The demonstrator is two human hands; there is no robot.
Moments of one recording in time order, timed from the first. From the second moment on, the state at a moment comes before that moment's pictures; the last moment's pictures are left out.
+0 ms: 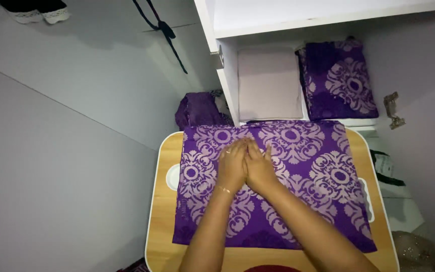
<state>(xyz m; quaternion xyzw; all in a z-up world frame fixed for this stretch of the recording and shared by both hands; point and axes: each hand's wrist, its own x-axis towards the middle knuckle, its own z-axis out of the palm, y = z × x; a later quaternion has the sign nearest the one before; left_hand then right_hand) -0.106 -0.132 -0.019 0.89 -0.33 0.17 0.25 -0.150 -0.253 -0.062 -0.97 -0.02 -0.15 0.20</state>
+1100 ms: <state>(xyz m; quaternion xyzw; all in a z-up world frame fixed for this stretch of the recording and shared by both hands) -0.118 -0.011 -0.034 0.97 -0.22 -0.04 0.13 -0.242 -0.415 -0.071 -0.98 0.16 -0.08 0.04</state>
